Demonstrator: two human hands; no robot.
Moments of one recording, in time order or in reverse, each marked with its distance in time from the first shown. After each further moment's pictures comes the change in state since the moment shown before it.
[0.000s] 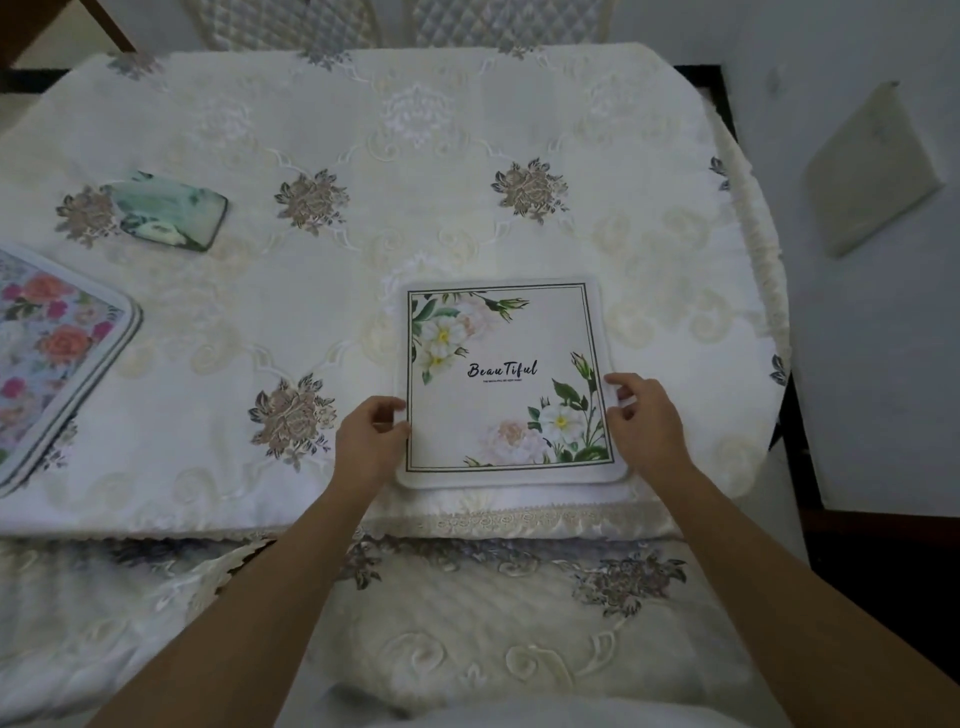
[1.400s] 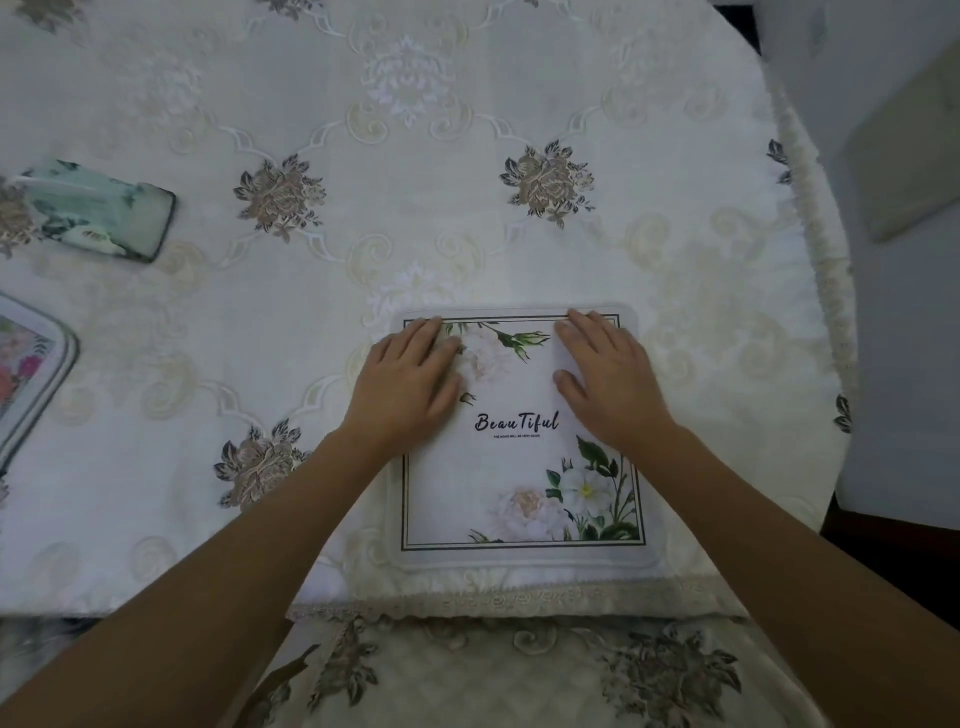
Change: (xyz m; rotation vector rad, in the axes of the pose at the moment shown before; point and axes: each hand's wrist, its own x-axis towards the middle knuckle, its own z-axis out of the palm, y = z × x) left_hand 0.127 0.043 0.034 0.877 -0.107 0.774; right_hand 0.104 -0.056 0.040 -0.522 -0.136 -0.455
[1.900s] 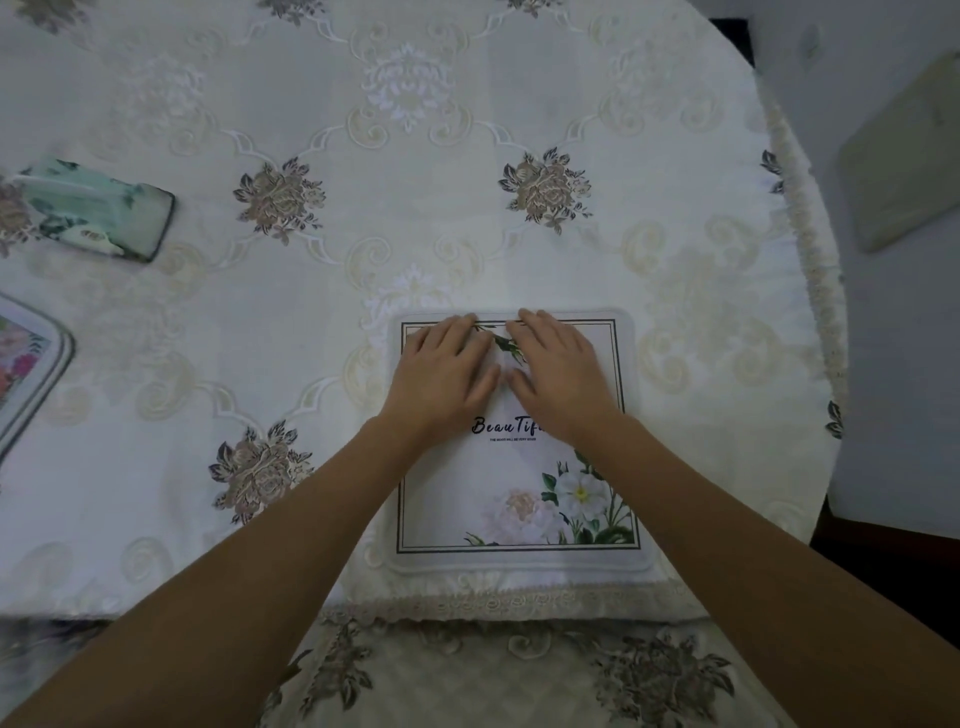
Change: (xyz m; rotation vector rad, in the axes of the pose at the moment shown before) left_hand 0.026 0.035 0.000 -0.069 -0.017 0.002; right_hand 0.025 -0.042 0.007 0.032 -0.018 -0.067
